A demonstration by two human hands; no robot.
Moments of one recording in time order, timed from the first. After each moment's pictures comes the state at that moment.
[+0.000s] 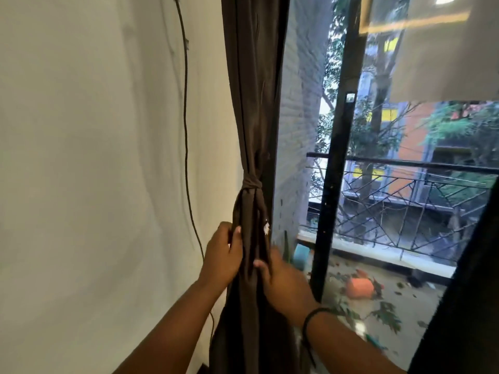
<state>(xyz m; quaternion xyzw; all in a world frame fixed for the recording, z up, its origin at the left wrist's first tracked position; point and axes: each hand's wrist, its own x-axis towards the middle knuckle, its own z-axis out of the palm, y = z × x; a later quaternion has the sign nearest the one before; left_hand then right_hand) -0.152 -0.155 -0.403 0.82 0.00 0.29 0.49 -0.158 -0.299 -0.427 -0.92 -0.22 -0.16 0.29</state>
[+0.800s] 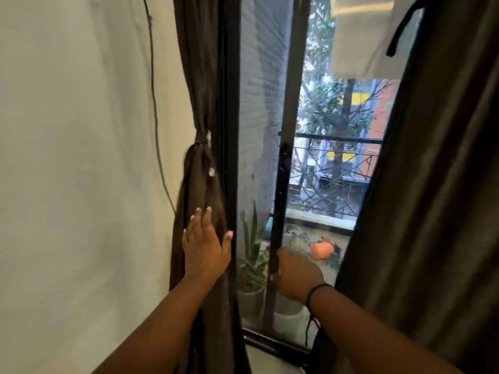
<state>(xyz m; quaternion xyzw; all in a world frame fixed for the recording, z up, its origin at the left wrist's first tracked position) -0.241 -0.237 -0.481 0.91 0.04 0.34 0.25 -0.253 -0.444 -0.484 -0.99 -0.11 -0.04 0.09</state>
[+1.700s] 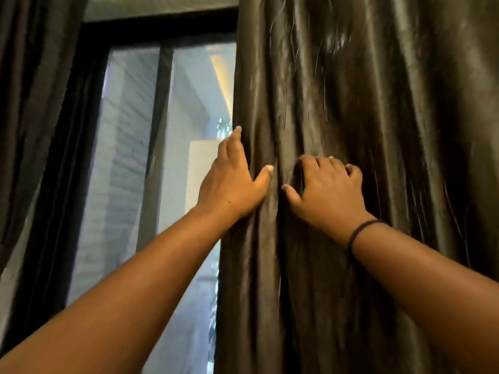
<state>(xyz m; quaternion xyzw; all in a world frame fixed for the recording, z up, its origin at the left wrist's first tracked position) -0.104 -0.603 -0.021 0.72 -0.28 0.56 0.29 -0.136 -0.761 -0.035 -0.79 0.05 -0.61 -0.05</state>
